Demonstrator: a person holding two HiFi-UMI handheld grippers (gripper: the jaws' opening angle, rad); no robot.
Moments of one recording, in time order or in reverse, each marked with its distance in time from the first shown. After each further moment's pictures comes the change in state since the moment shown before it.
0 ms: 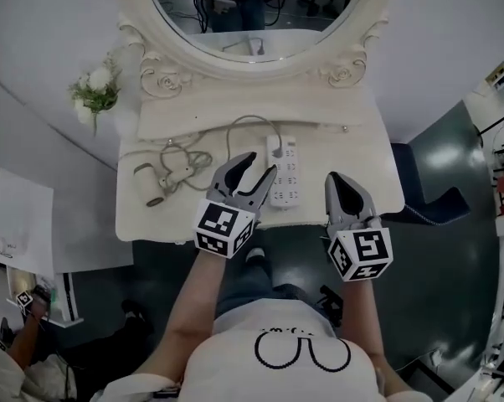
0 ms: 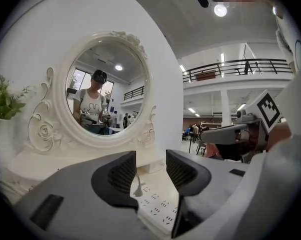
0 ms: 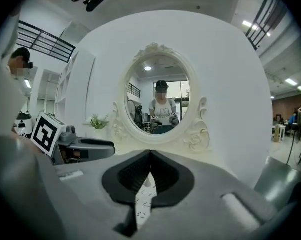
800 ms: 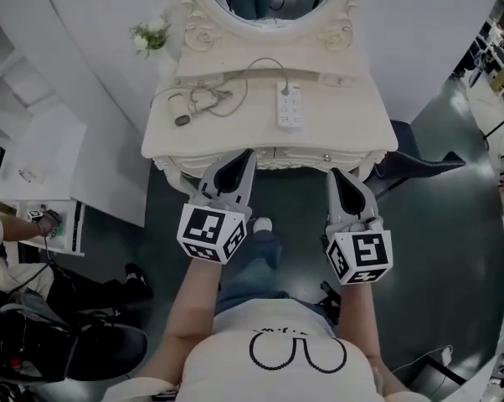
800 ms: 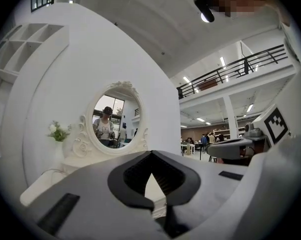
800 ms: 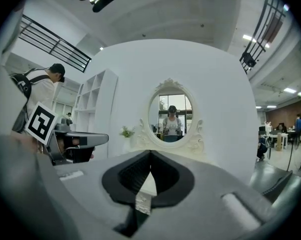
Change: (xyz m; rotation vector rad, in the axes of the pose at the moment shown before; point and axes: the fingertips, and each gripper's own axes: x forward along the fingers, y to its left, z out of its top) left arm -0.263 -0.186 0.017 0.050 -0.191 0.172; right arm -0.281 0.122 -0.018 -0.060 -0.147 0.041
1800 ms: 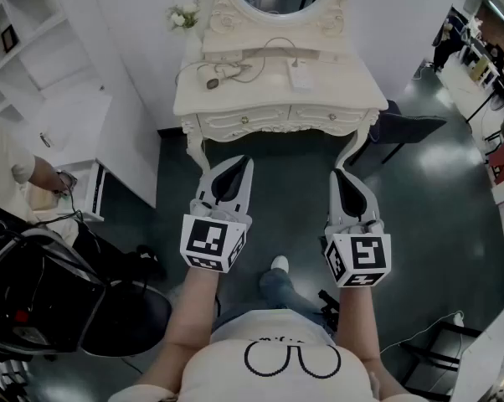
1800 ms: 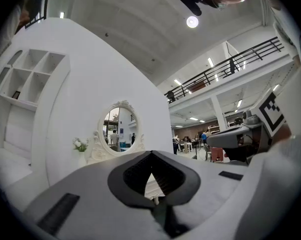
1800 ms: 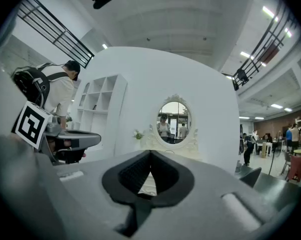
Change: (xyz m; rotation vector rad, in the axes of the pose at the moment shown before) left arm -0.295 -0.041 0.033 0.107 -0.045 -0.005; right arm -0.202 0.213 0.028 -0.062 -0.026 -0.103
